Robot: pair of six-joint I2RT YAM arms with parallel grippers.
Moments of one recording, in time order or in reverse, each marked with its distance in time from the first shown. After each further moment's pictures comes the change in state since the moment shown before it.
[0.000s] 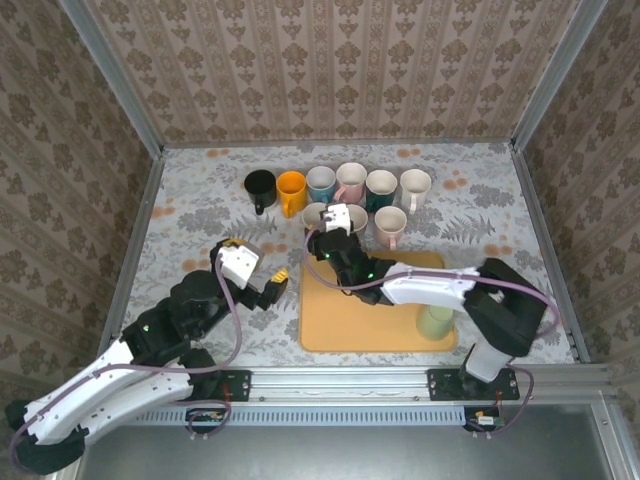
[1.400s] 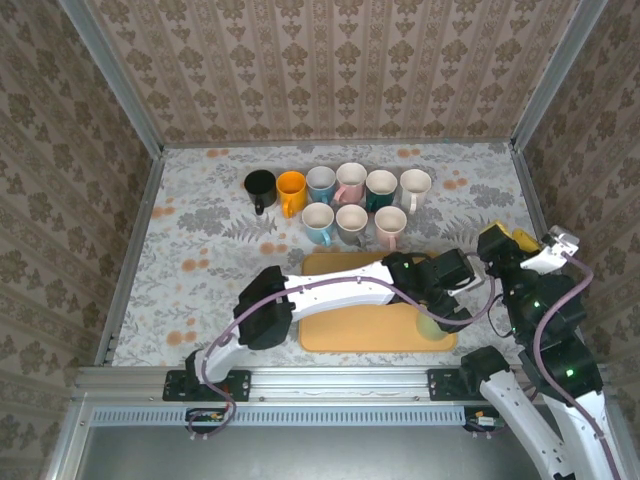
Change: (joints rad) left arm -0.355 1.721 1.339 -0.242 0.381 -0.183; right arm -0.615 -1.286 -0.125 -0.788 -0.175 0.145
